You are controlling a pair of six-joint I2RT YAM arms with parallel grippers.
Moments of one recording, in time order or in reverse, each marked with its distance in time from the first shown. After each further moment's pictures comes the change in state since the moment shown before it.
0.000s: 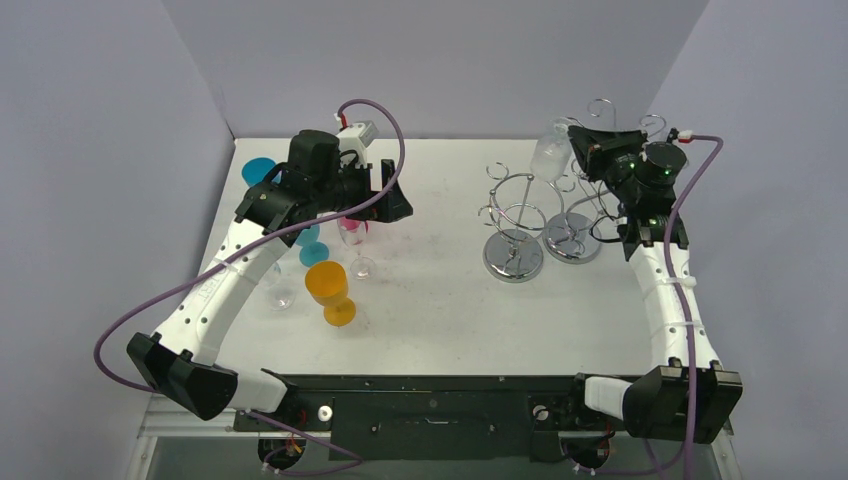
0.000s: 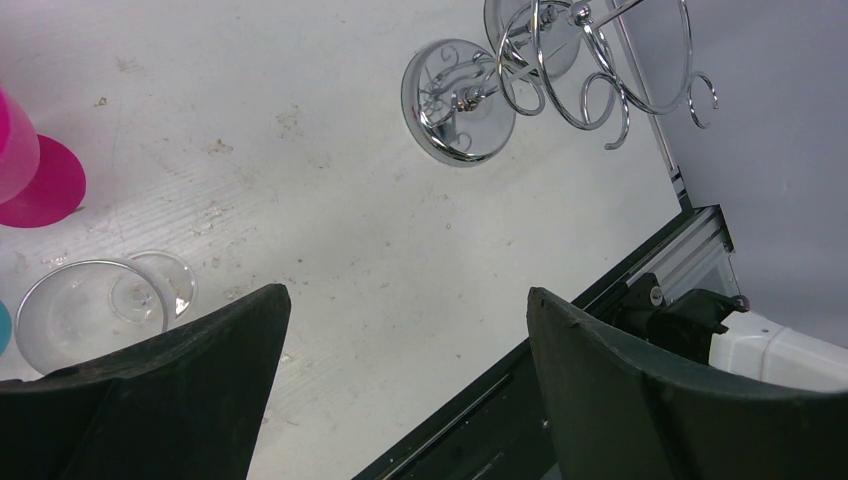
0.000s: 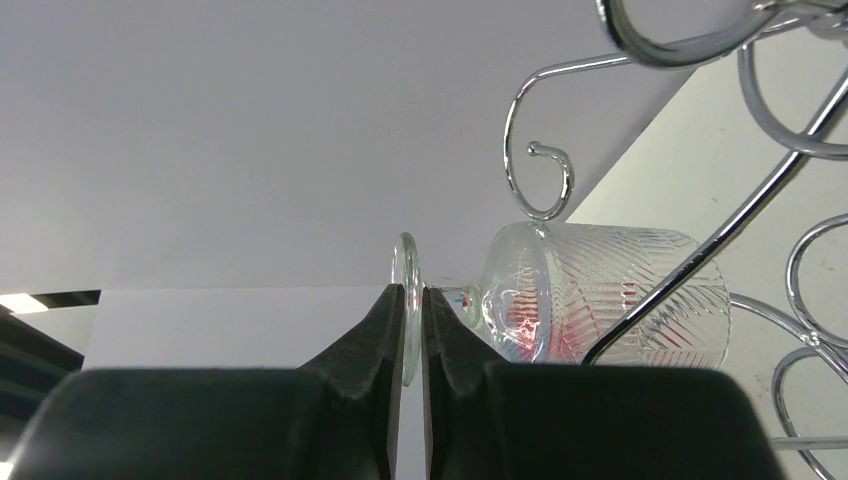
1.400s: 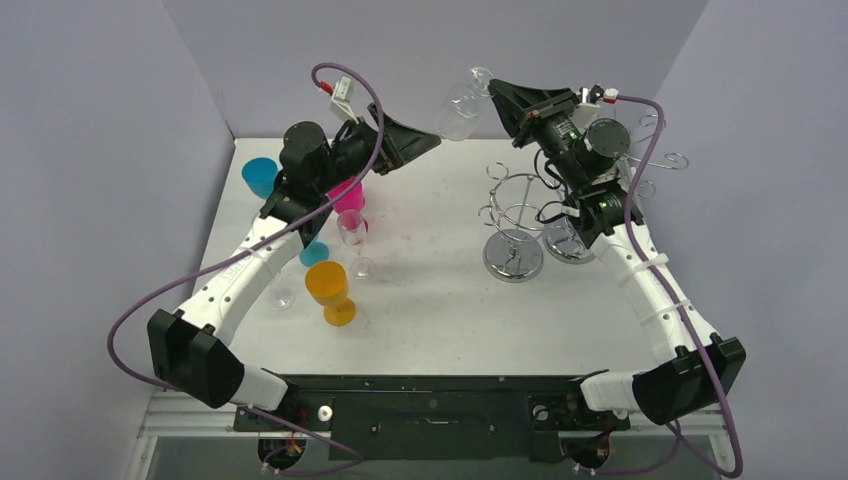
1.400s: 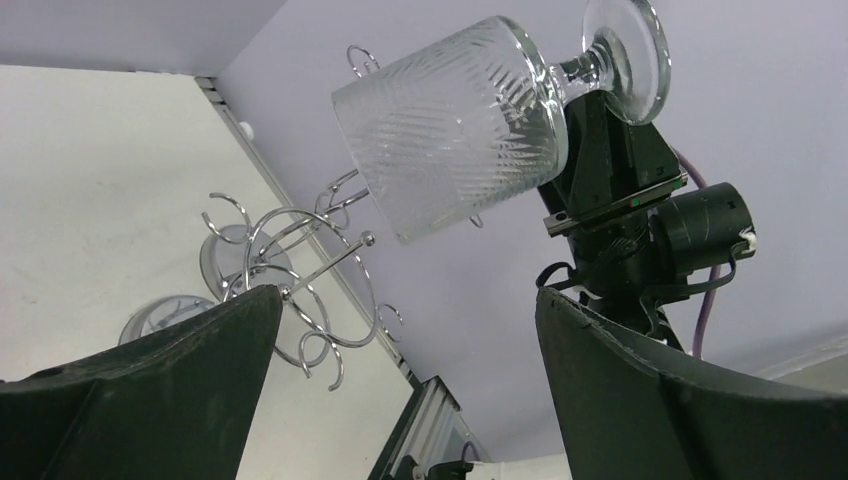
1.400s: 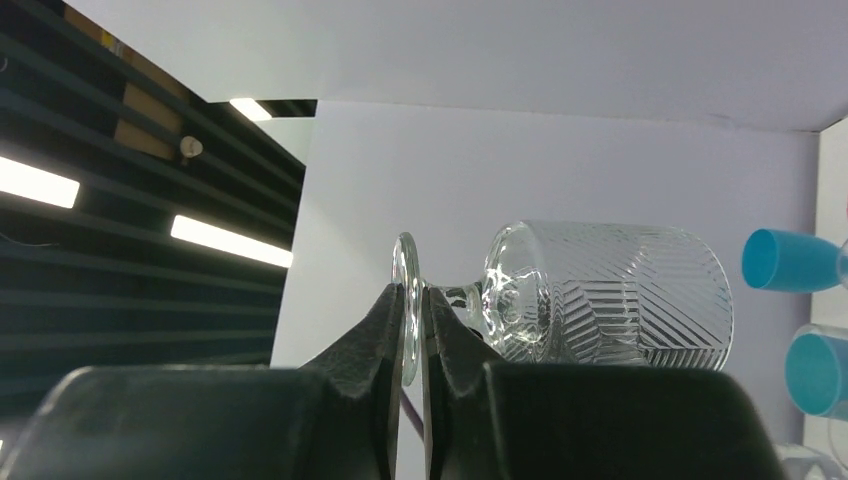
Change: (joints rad) left arm 0.029 0.045 -0.166 0.917 0.200 -0.567; right arm 0.420 0.103 0.218 0.236 0.074 0.270
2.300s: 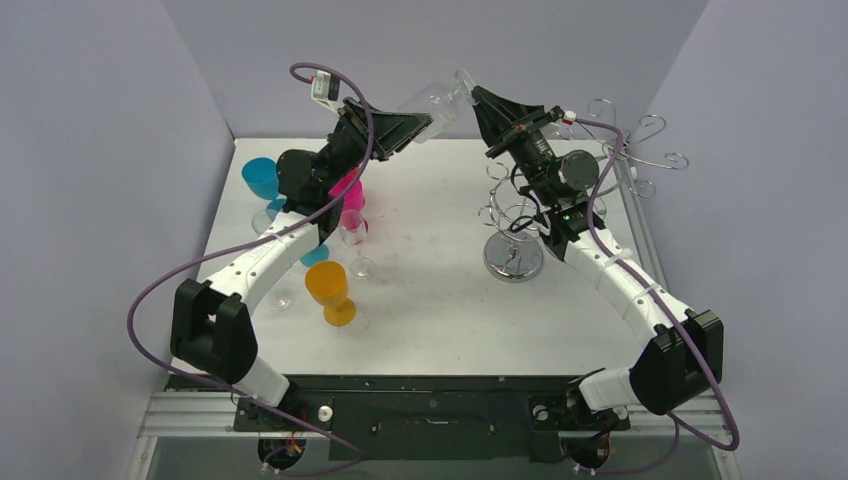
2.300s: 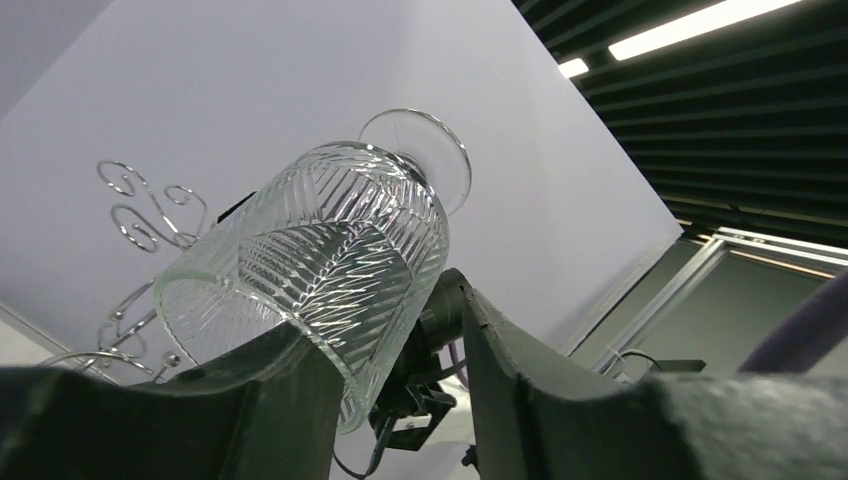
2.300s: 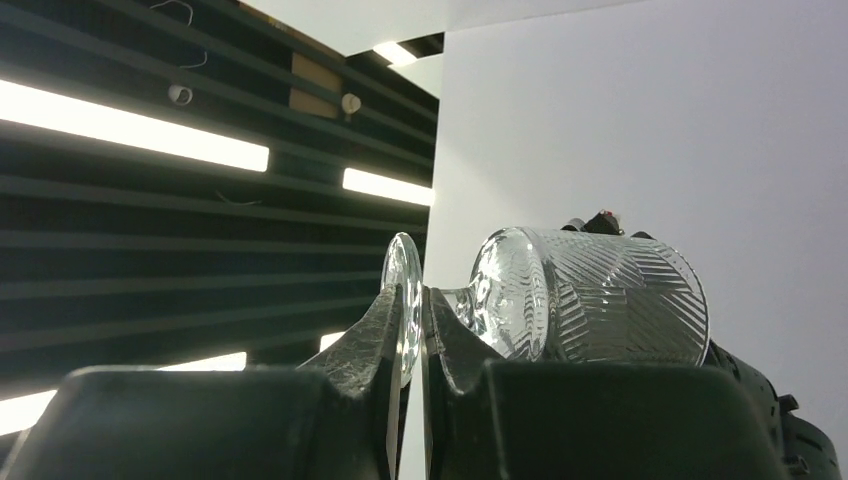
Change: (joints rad) left arm 0.031 0.134 -0.105 0.849 0.069 -0.484; right arm 0.111 0.062 -0.195 0.478 0.023 0.350
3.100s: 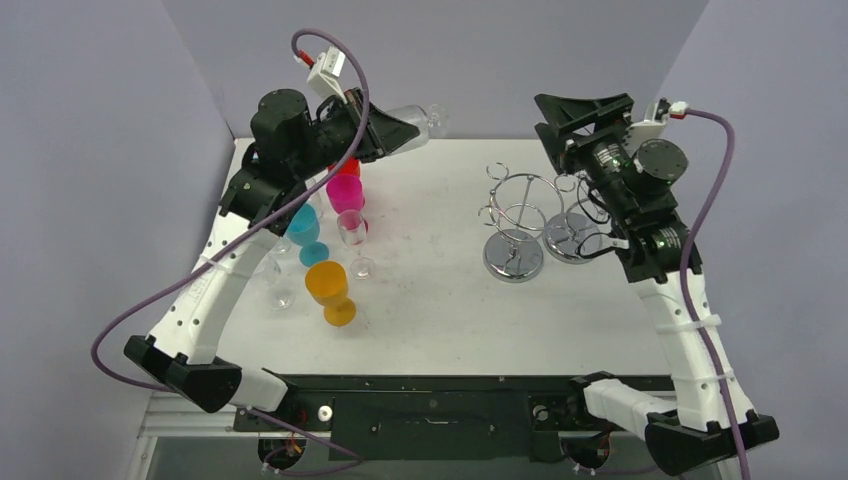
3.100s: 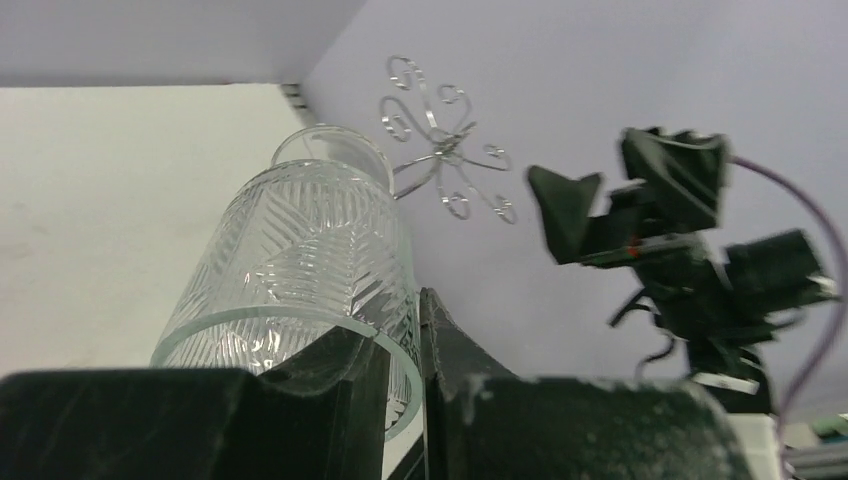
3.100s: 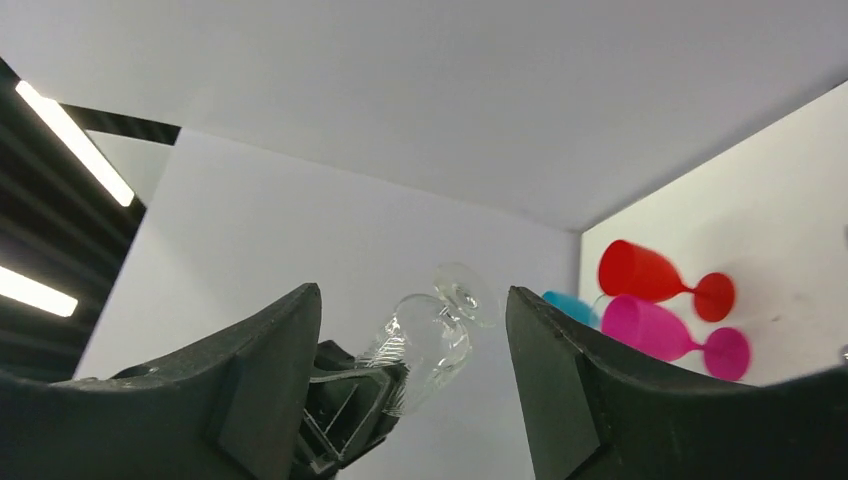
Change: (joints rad) left arm -0.055 -0.143 0.406 -1.224 -0.140 0.605; right arm -0.176 -0.269 0.173 -0.808 0.062 -0.671
